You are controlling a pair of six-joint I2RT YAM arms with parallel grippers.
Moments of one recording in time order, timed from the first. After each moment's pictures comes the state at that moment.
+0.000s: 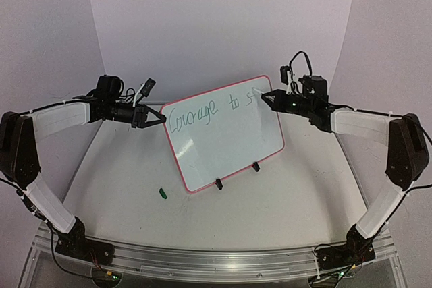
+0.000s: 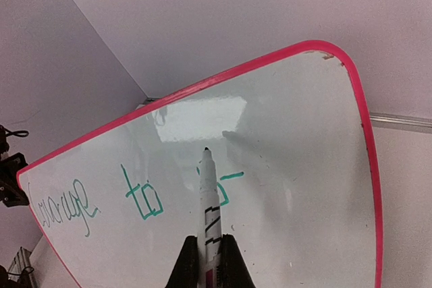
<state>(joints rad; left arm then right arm) -0.28 1.58 1.18 -0.26 0.99 0.08 0.38 1.69 1.19 0.23 -0.35 0.36</state>
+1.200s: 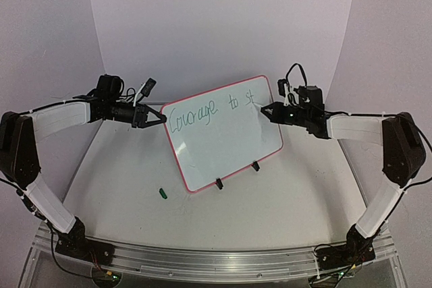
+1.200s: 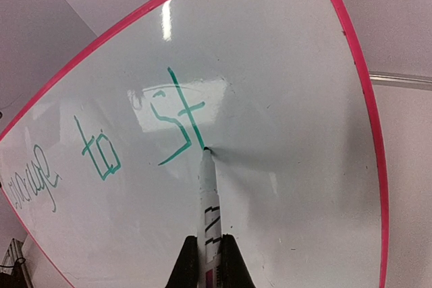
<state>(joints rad) -0.29 1.58 1.19 -0.27 0.99 0.08 0.38 1.72 1.13 0.23 -0.33 0.37</state>
